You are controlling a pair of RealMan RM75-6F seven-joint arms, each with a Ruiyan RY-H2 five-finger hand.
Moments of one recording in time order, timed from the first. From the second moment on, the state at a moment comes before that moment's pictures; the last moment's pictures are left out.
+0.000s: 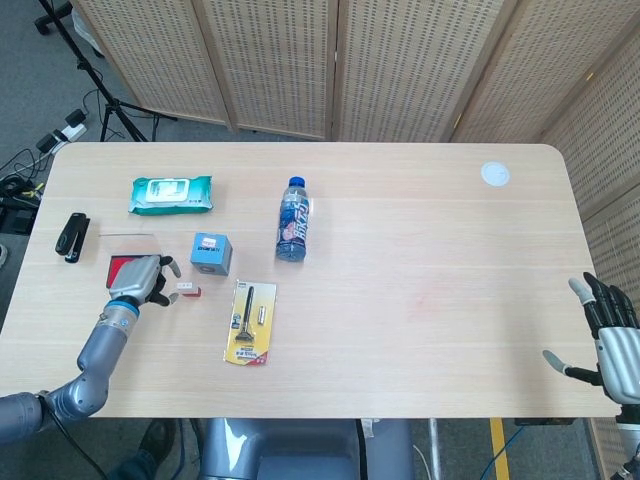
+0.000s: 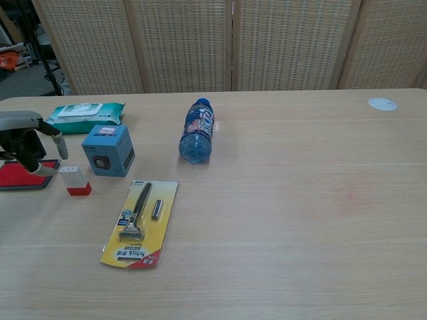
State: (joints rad) left arm -0.71 -1.37 -0.17 -1.53 0.55 0.86 0.37; right arm 0.07 -1.06 0.07 -1.56 -1.54 1.51 0.20
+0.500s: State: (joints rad) left arm -0.75 -1.44 -0.16 -1.47 0.51 0.87 0.40; right arm 0.08 -1.06 0.07 -1.56 -1.53 1.49 0.23
